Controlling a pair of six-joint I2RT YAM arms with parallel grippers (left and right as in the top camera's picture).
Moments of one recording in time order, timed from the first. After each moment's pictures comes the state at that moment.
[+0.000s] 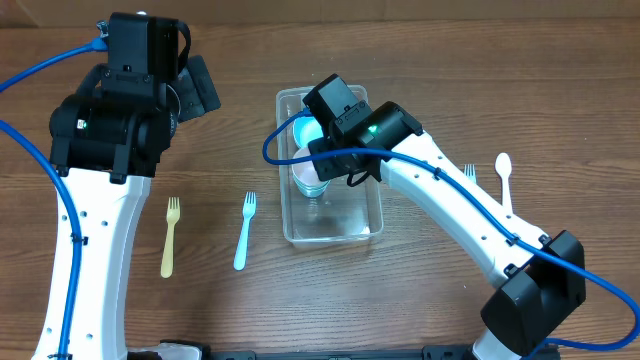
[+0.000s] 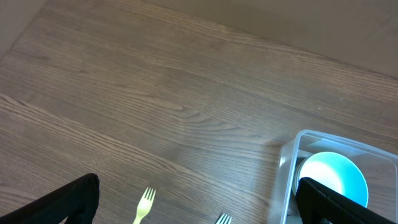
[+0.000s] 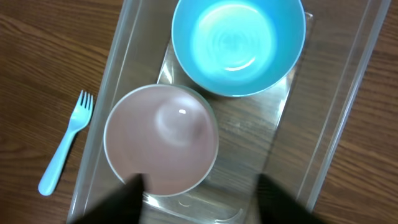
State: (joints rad) left arm -0.17 1.51 1.85 -1.21 -0.34 -0.44; right arm 0.67 1.82 1.66 -1.03 0.04 0.31
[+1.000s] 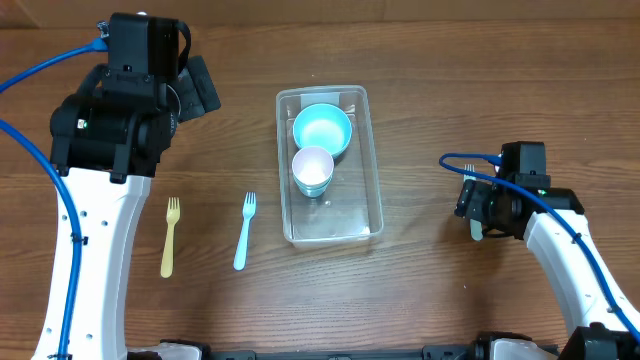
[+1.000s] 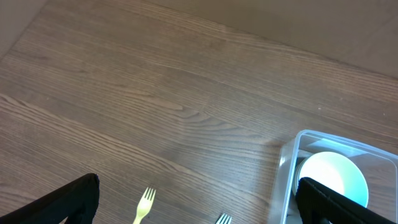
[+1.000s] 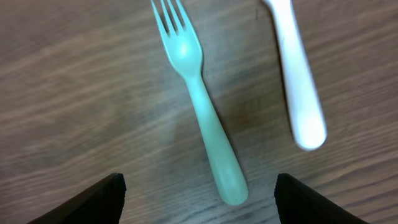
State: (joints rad) left arm -0.17 1.51 1.85 -1.21 -0.34 -0.44; right arm -0.07 1.36 0.79 -0.69 0.01 0.28
